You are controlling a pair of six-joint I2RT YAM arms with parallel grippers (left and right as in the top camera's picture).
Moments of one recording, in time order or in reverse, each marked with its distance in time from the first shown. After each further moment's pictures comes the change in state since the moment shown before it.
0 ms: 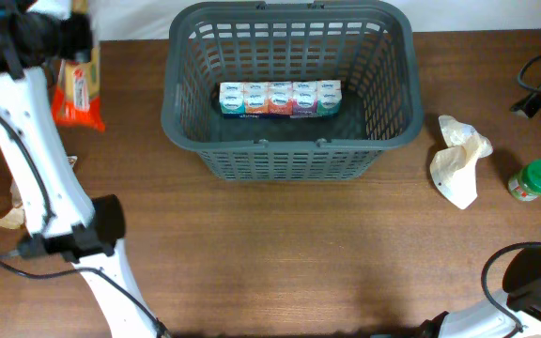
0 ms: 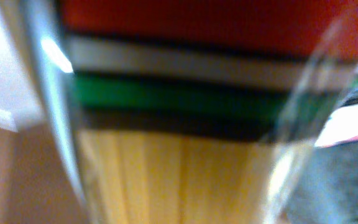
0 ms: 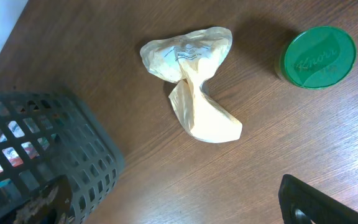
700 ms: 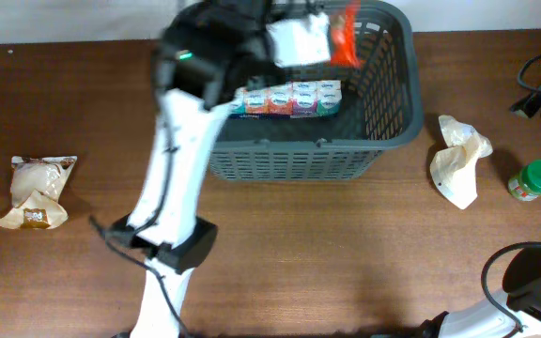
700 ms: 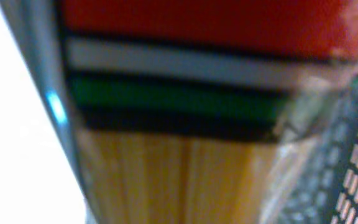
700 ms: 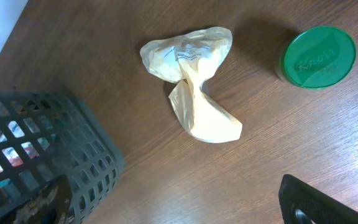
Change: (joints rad) left arm -0.704 0.024 -0.055 0.058 -0.177 0.690; right arm 0.000 0.000 0.000 0.000 0.000 0.000
